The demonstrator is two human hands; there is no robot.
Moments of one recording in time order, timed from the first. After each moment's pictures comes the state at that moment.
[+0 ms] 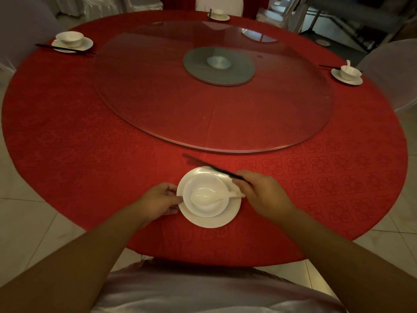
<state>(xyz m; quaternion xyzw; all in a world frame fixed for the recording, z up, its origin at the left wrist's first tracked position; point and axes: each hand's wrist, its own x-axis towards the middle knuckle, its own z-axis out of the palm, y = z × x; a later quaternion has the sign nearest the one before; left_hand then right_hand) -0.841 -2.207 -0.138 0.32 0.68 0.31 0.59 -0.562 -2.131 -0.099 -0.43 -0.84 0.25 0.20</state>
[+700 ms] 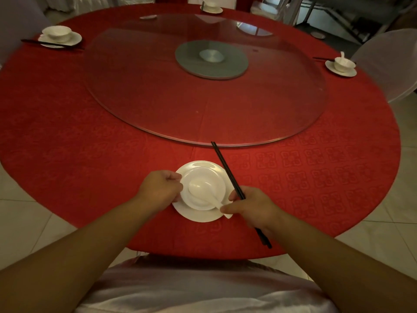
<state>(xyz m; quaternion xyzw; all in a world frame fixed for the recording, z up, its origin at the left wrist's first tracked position) -0.812 -2.197 -0.115 0.36 0.75 0.33 0.44 -0.569 -2.174 -0.085 -0.60 -0.54 0.57 0.13</state>
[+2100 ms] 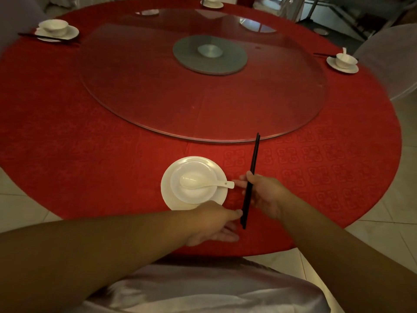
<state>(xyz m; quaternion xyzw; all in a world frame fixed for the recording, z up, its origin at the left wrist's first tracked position) -0.687 -2.214 -0.107 0.25 0.56 0.19 0.77 -0.541 -2.131 -0.102 -0.64 -0.33 0.66 0.23</state>
